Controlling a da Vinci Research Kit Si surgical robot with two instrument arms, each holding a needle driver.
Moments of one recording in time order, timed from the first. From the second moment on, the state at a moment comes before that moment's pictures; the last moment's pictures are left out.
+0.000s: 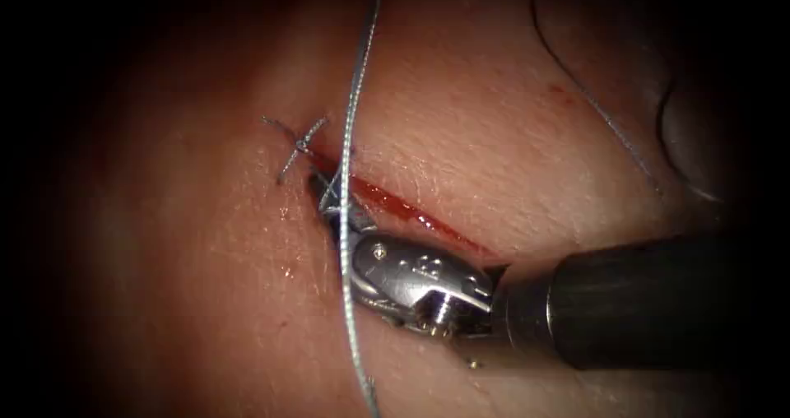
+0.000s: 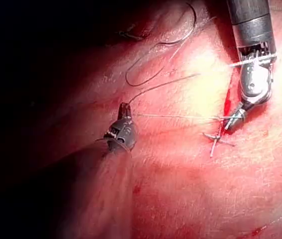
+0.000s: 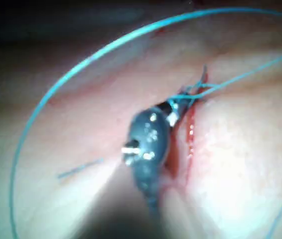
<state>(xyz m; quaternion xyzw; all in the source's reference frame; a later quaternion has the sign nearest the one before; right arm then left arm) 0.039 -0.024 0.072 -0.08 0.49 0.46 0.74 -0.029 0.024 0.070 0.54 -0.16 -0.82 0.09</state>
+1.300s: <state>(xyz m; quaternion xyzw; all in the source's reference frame) 0.041 -0.027 0.069 -0.13 0.46 0.30 0.83 -0.029 0.025 0.071 0.53 -0.17 -0.83 0.09</state>
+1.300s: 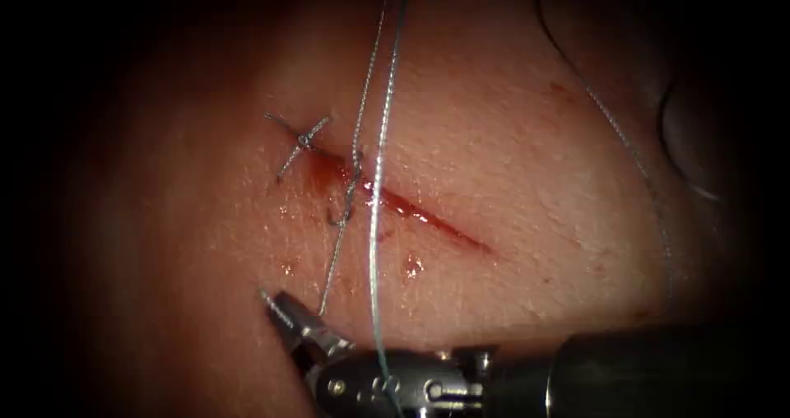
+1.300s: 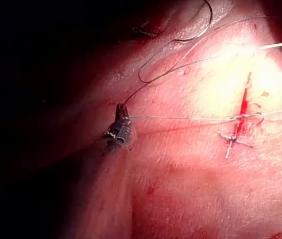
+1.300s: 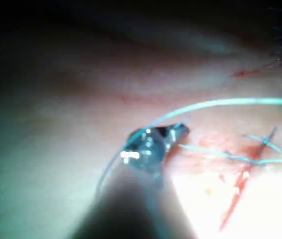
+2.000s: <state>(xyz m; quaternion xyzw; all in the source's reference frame) 0.042 -0.027 0.071 -0.11 0.47 0.28 0.83 -0.035 0.030 0.076 0.48 -0.22 -0.84 0.07</state>
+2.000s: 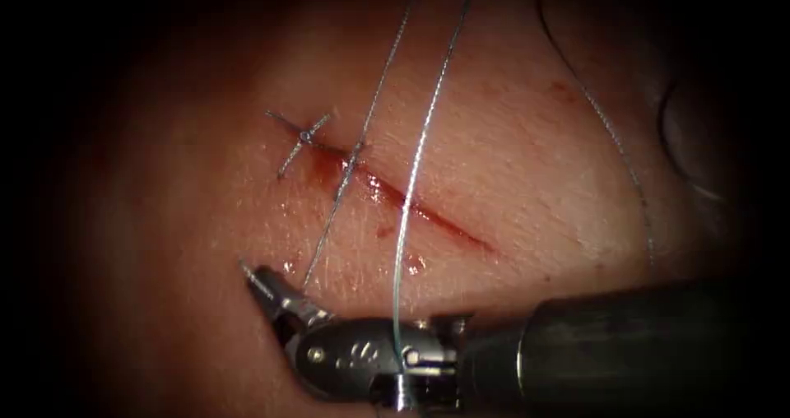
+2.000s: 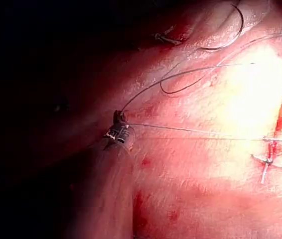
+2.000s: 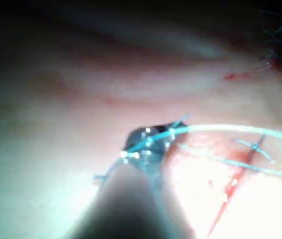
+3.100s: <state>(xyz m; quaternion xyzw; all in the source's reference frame) 0.043 -0.028 0.066 -0.08 0.54 0.23 0.81 -0.031 0.024 0.070 0.54 -0.17 -0.82 0.08</state>
